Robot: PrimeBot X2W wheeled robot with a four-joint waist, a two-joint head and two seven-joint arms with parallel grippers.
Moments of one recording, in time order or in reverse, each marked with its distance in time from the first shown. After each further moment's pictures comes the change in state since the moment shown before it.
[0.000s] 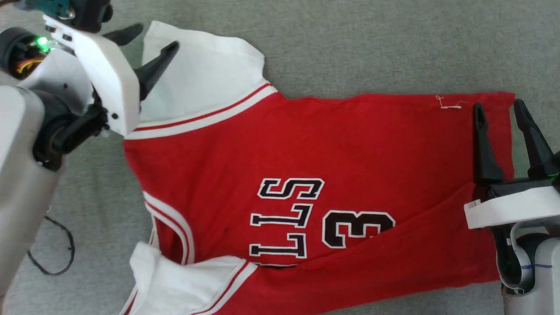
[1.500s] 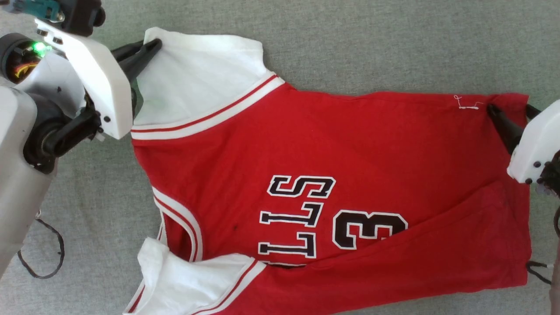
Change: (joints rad) left arm -0.027 0.062 -0.085 0.025 -0.117 0.000 -0.051; right arm -0.247 -0.084 -0.107 -0.007 0.123 -0.002 0.995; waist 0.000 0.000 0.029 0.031
